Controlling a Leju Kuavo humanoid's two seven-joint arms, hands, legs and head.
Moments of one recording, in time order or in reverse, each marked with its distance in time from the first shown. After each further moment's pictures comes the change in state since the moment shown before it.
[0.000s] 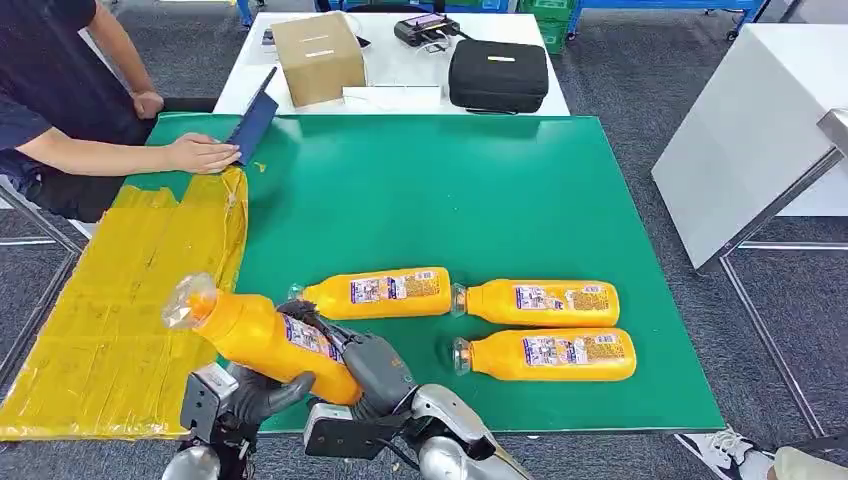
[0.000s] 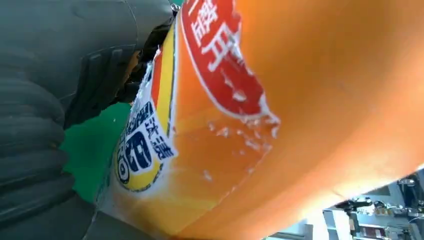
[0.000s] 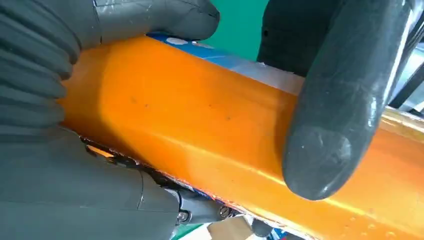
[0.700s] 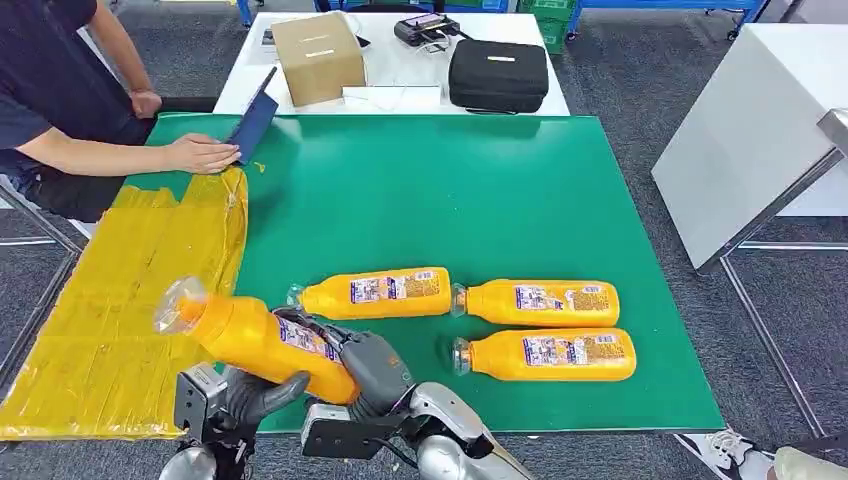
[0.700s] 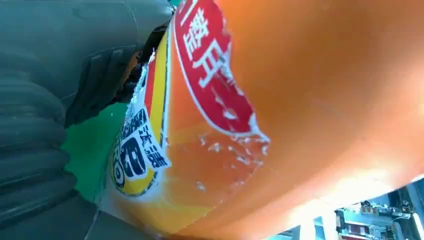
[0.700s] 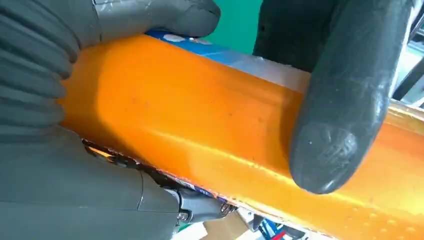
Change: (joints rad) left arm 0.005 -0.002 0.014 0.000 0.059 -0.017 -0.012; right arm -0.011 0.000 0.007 0.004 0.015 -0.027 0.003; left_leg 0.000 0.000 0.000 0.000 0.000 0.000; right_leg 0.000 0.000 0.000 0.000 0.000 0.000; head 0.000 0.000
